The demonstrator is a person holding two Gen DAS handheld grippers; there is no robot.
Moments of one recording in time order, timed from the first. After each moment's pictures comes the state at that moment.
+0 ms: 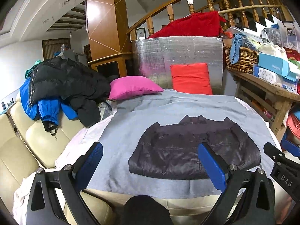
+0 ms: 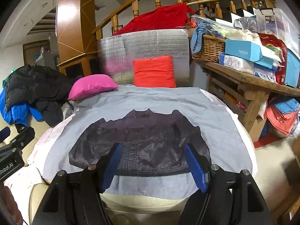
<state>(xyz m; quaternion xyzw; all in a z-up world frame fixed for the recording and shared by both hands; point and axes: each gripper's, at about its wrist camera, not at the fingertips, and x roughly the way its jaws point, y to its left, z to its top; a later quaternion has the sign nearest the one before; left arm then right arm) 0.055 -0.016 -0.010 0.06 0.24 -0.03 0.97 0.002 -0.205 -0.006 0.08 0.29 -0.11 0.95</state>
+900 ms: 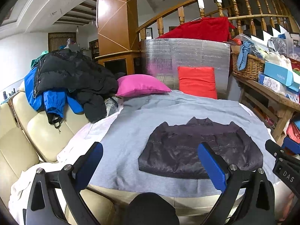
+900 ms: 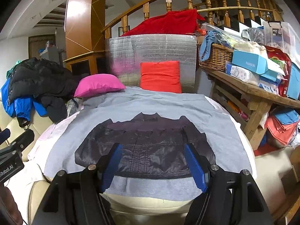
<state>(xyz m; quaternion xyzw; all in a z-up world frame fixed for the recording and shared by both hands) 0.057 0.035 -0.014 0.03 0.24 -0.02 0.97 0.011 -0.166 0.009 0.04 0.28 -0.10 0.95</state>
